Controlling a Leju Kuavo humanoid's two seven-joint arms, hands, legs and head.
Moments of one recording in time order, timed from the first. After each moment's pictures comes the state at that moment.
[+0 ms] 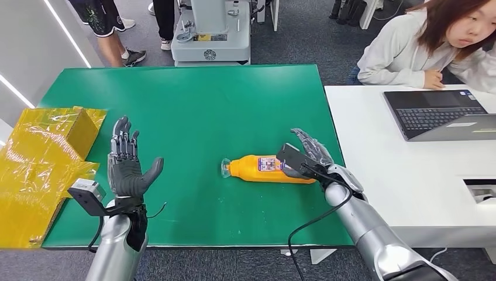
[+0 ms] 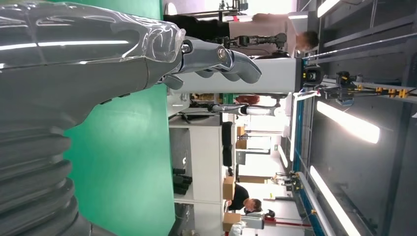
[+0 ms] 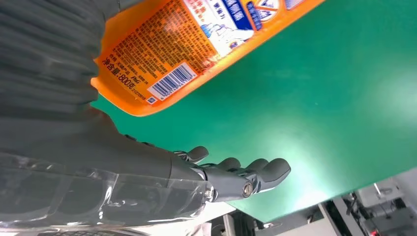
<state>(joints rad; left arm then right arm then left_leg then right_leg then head) -0.28 -0.14 -0.12 -1.12 -0.03 -0.01 -0.68 -0.61 -0.07 0.45 -0.77 0.55 0.04 -0.35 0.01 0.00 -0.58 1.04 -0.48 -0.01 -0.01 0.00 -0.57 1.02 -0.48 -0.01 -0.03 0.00</state>
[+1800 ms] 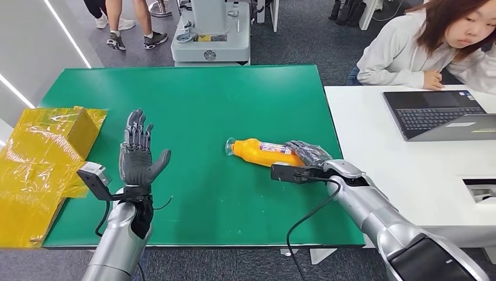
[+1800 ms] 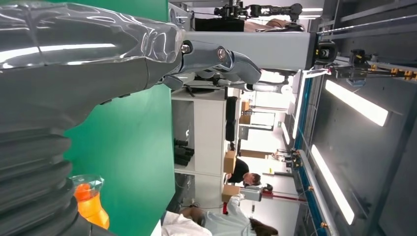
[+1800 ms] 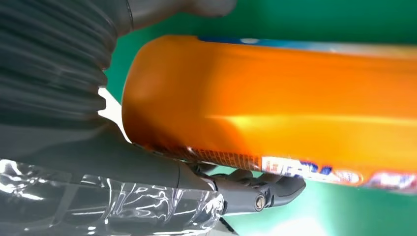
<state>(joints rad) -0.39 -0.12 -0.16 -0.96 0.07 -0.09 -0.68 -0.79 -0.14 0.77 -0.55 0.70 0.18 -0.32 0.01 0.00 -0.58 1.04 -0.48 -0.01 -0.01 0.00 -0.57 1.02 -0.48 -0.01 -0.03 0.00</state>
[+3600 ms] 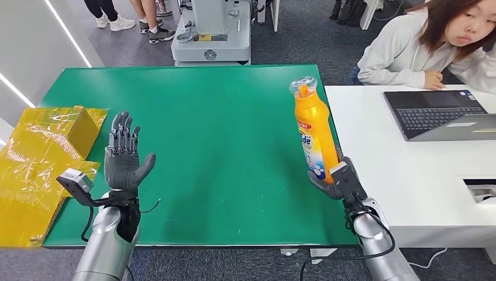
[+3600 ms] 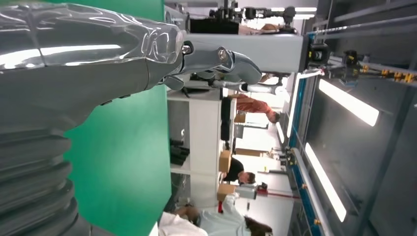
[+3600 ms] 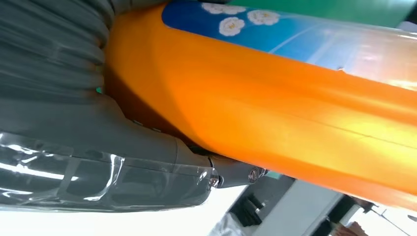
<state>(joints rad) -0.36 -0.08 -0.11 -1.02 0.09 -0.18 -0.67 -0.30 -0.14 0.24 -1.09 0.20 -0.03 -0.61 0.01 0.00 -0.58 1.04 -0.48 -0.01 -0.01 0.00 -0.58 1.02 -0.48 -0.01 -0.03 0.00</state>
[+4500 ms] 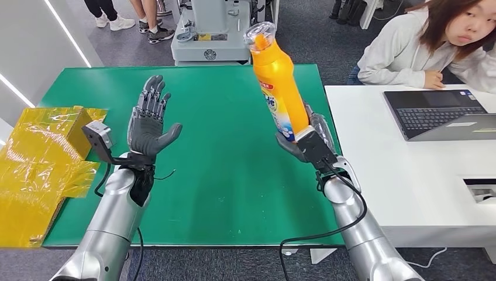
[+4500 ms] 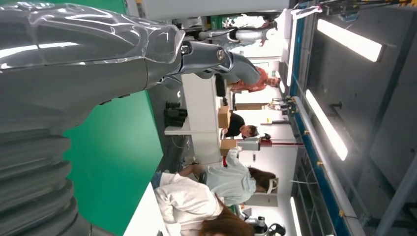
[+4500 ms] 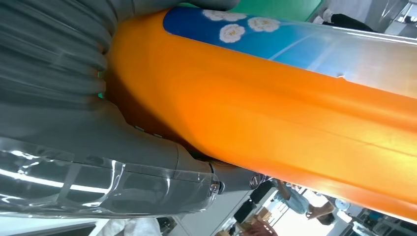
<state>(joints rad) -0.60 -0.11 -0.20 -0.87 0.04 -0.26 -0.58 -0.52 0.01 0.32 -1.10 0.33 -0.05 -0.60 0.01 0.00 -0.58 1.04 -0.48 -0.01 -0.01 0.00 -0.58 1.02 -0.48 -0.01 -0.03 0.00</state>
